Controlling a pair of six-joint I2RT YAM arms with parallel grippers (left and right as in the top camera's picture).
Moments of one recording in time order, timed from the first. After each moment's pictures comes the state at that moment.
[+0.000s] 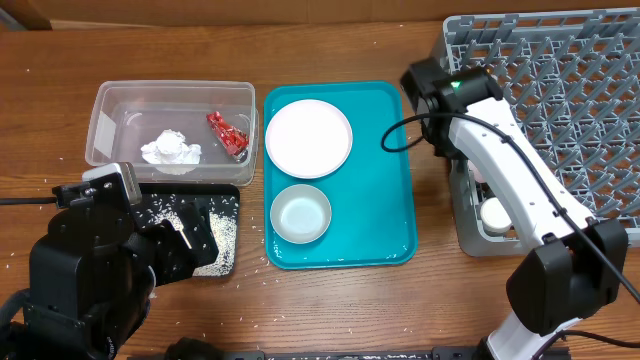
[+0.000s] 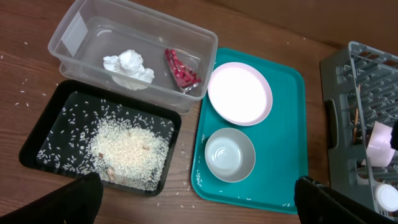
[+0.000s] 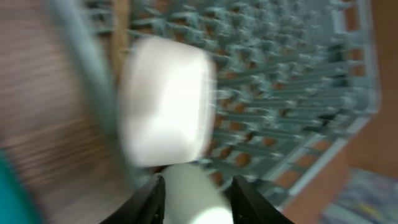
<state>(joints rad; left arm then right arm) -0.33 0.94 1.68 -1.50 -0.19 -0.57 0.37 1.84 1.69 -1.43 0.65 0.60</state>
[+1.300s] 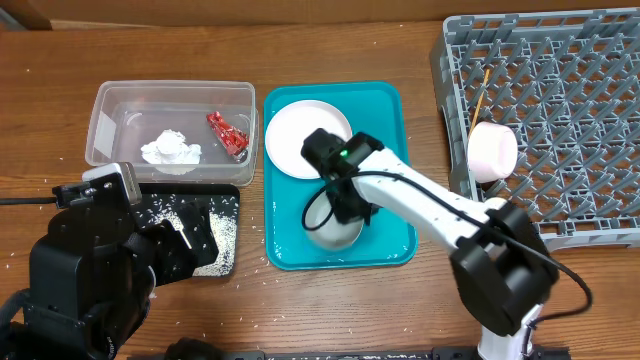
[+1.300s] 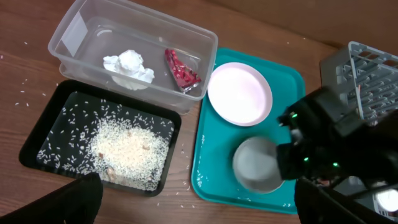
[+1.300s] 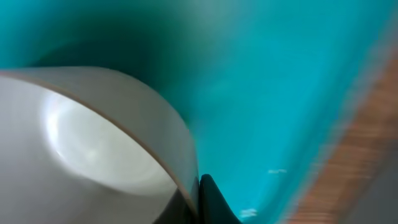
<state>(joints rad) -0.33 0.94 1.68 -1.50 -0.19 -0.57 0.72 1.94 1.52 -1.15 0.23 0.41</state>
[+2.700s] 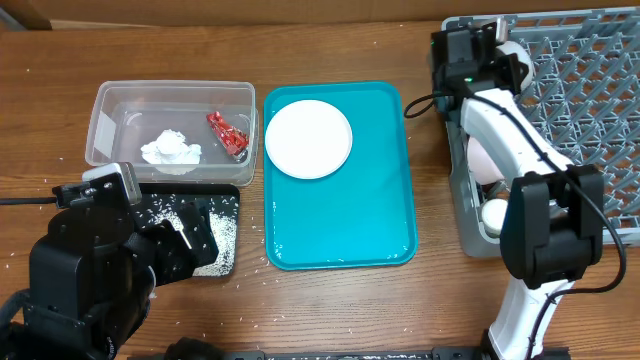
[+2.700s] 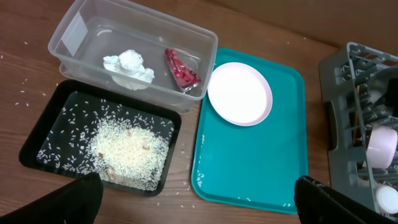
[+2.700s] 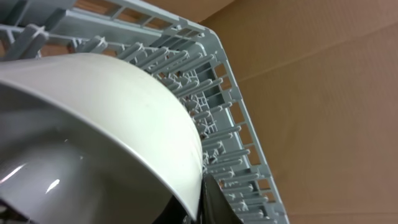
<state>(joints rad) -0.33 0.94 1.68 -1.50 -0.19 -0.57 0.19 2.05 1.59 -0.47 1.15 -0.13</state>
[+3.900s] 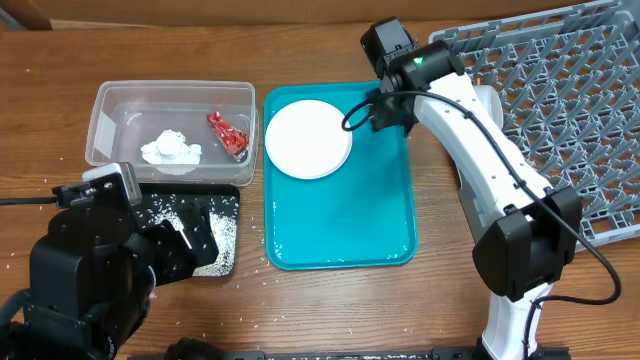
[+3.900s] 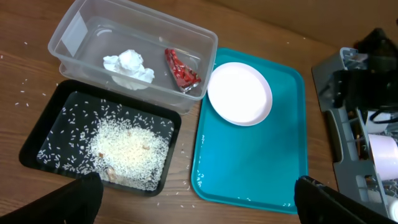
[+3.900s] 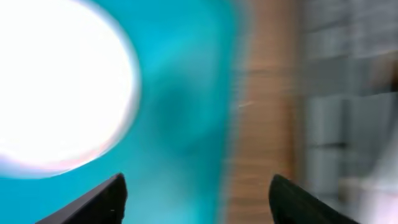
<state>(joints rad) -0.33 0.94 1.68 -1.50 -0.19 -0.57 0.43 2.05 1.97 -1.23 0.12 0.25</state>
